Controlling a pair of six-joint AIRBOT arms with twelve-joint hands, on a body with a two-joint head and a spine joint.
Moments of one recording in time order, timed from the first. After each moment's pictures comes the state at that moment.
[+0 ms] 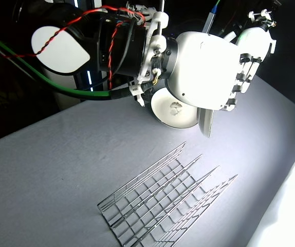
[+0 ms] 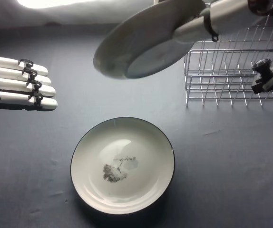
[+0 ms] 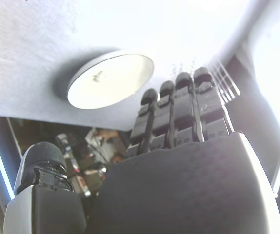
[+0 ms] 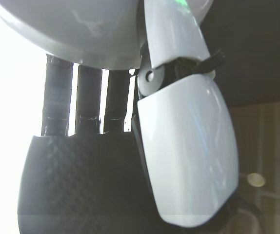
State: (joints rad) left arm 0.50 -0.79 1.44 1.45 -0.98 -0.03; right arm -0.06 -0.96 0.99 -0.01 0.20 -0.19
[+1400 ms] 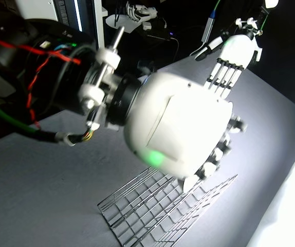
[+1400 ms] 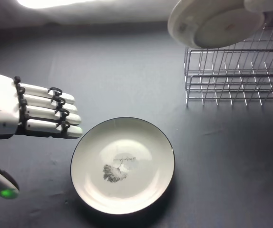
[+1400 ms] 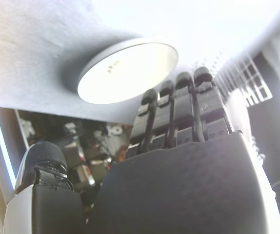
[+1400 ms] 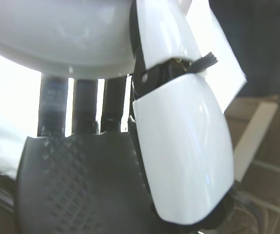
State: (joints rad) left arm 0.56 -0.83 1.34 1.45 -0.92 -0.05; right arm -0.07 -0.83 1.11 0.08 0.15 -0.21
